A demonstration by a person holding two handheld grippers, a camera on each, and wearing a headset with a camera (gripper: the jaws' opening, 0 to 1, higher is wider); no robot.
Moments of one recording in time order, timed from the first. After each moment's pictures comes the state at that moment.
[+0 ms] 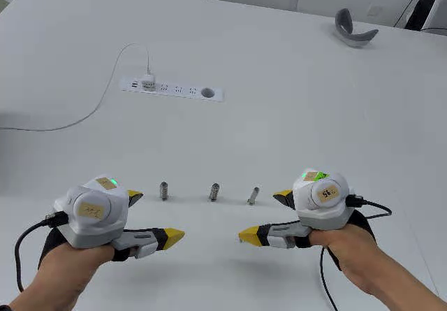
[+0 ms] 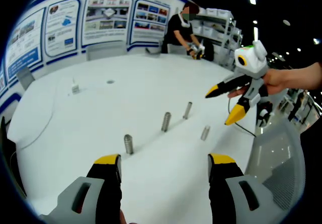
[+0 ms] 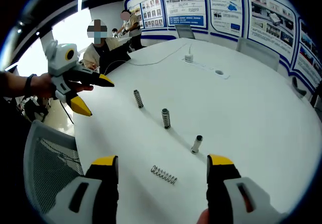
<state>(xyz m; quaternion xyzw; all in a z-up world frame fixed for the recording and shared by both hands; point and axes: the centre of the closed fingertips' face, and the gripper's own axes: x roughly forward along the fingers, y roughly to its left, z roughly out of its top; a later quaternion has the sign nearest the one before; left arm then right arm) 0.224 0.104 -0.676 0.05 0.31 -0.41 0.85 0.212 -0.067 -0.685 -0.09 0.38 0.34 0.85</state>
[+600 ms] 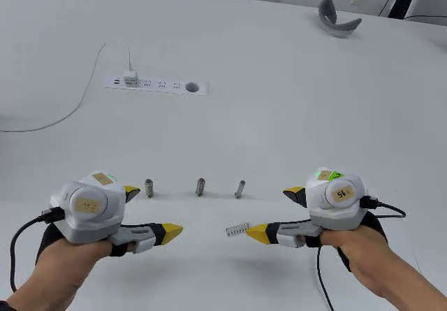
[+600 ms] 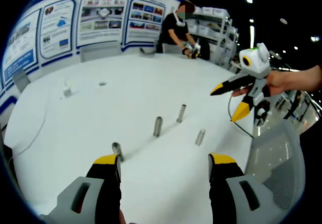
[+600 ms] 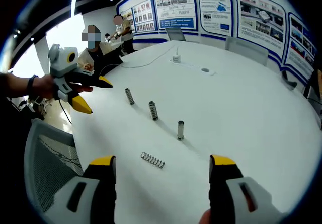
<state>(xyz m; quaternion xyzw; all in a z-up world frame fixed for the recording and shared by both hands) 0.224 0.078 -0.677 0.06 0.31 -0.43 0.85 0.199 -0.109 -0.681 -0.08 0.37 0.32 0.87</state>
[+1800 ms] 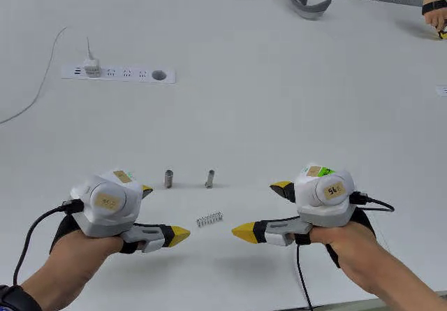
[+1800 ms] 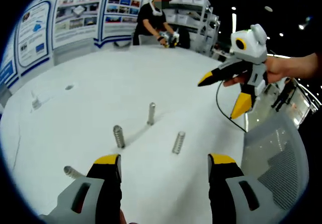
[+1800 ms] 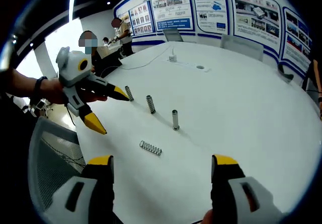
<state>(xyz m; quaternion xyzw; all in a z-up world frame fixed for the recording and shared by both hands) 0.207 -0.004 -0.702 0.10 0.33 -0.50 0.79 0.179 -0.132 -0.680 -0.06 0.37 0.31 0.87</state>
